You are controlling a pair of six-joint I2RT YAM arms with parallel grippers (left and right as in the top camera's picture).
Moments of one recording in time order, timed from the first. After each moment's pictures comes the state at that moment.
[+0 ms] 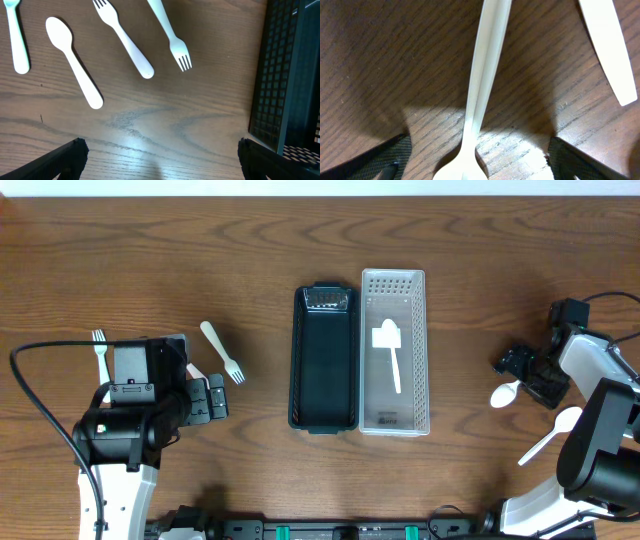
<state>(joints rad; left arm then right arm) 0.01 0.98 0.98 -1.10 0.02 -0.12 -0.32 1.80 1.01 -0.69 0.03 0.41</state>
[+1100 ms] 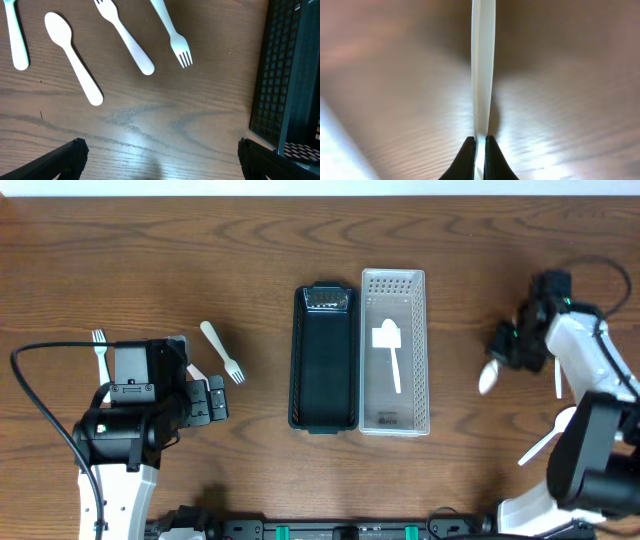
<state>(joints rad) 0.01 0.98 0.98 -1.11 0.02 -0.12 -0.14 1.74 1.22 -0.85 -0.07 0.31</state>
